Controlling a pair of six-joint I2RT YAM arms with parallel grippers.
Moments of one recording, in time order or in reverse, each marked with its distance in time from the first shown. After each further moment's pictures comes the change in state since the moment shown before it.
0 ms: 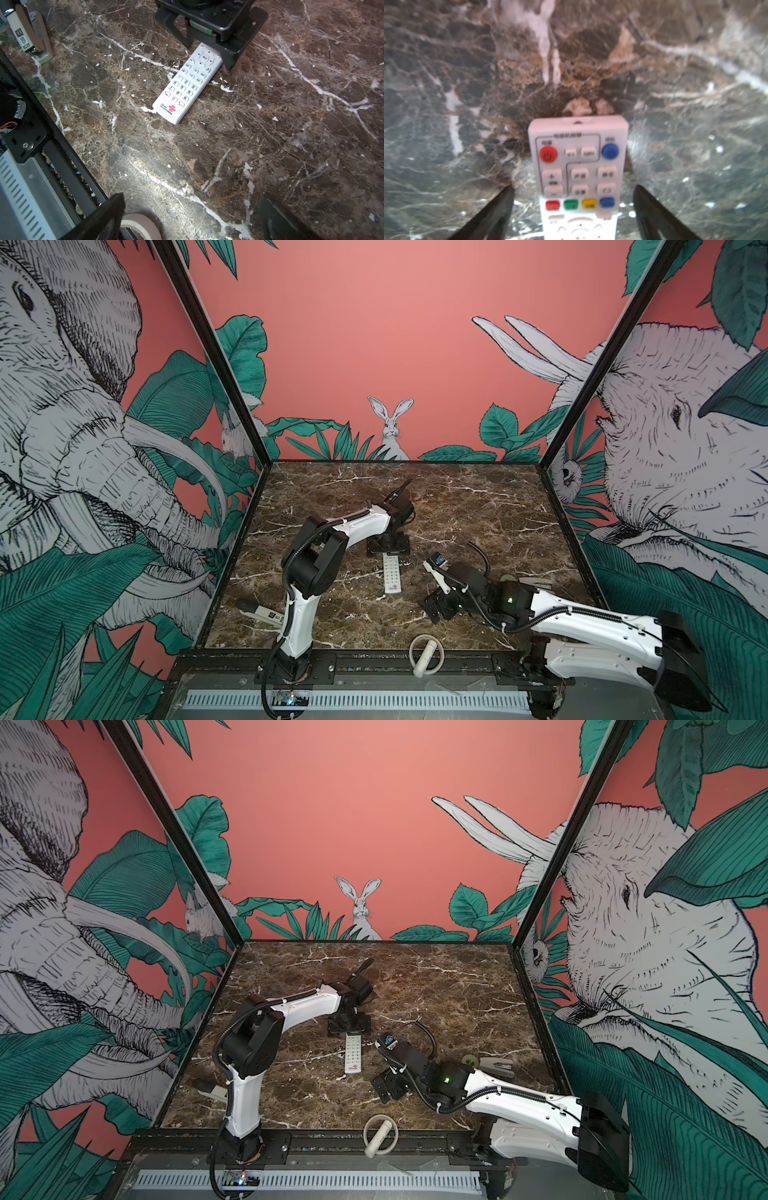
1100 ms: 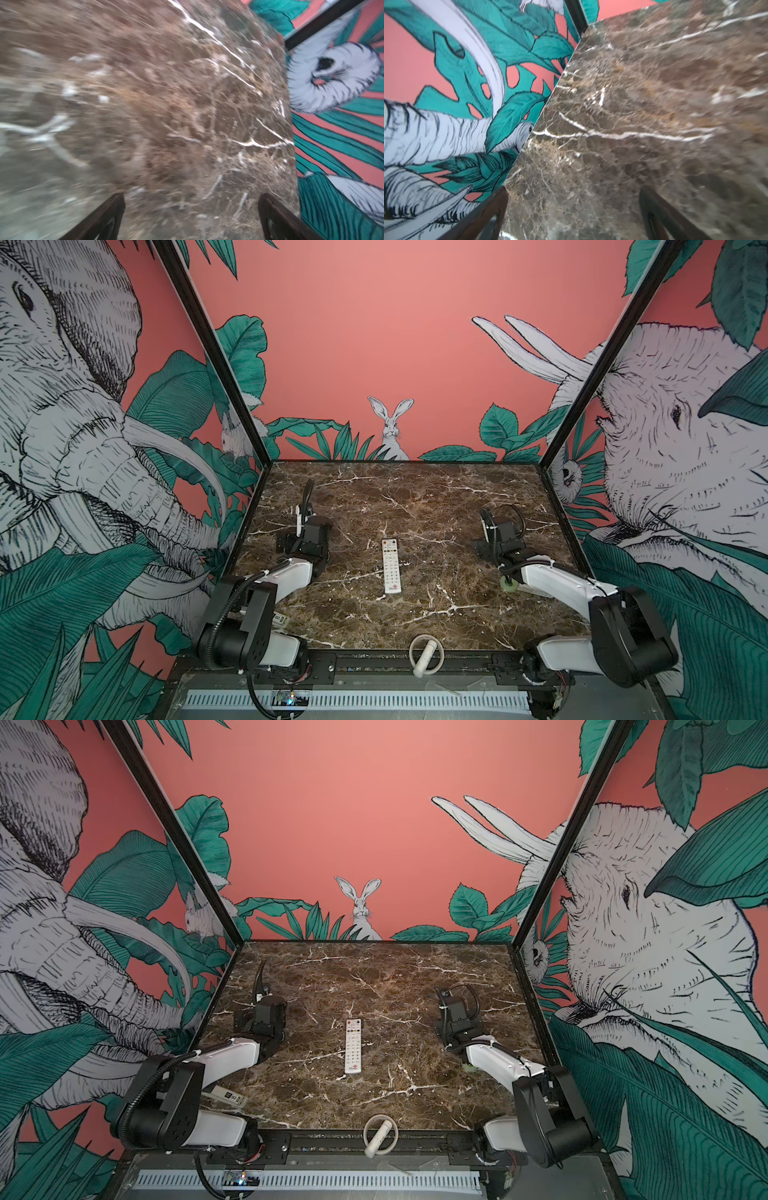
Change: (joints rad) left arm 0.449 -0.614 -0.963 1.203 -0.777 0.698; right arm -0.788 0.282 -0.066 0.404 0.310 -0.515
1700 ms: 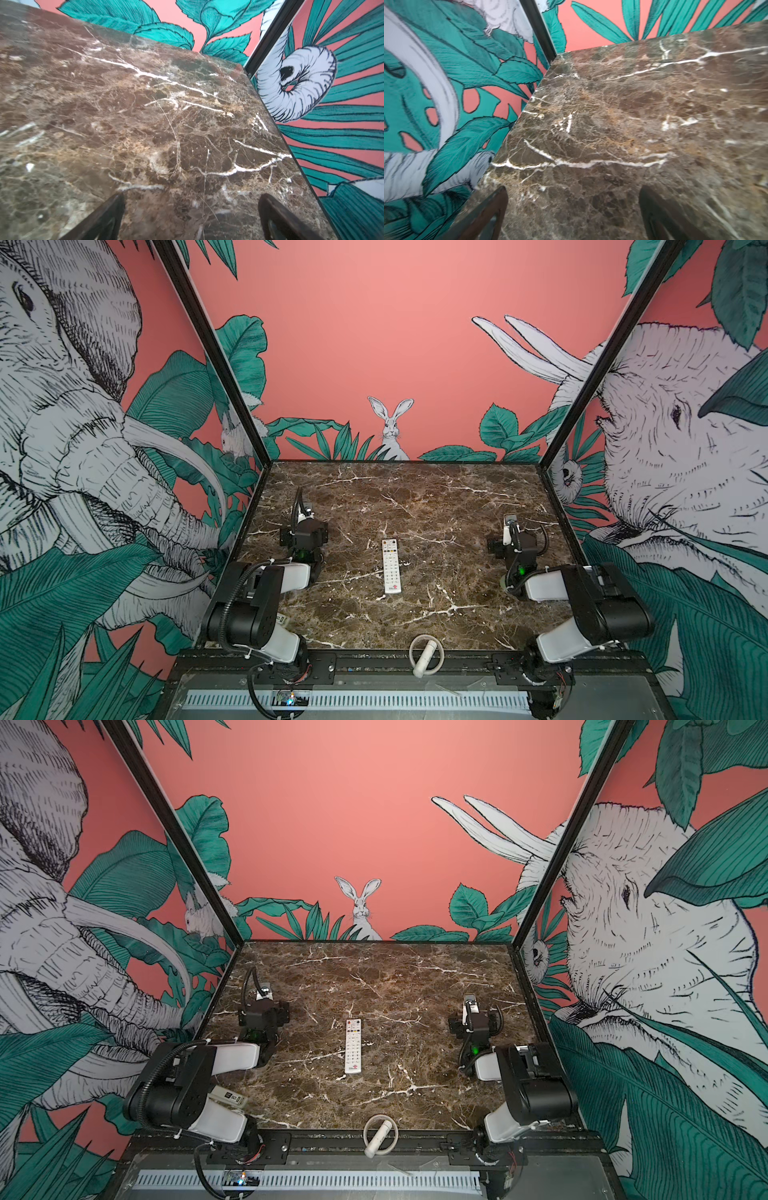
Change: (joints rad) left arm 0.087 0.107 -0.044 0.351 0.294 0.085; right arm -0.195 0.198 -0.282 0.870 -0.177 0.000
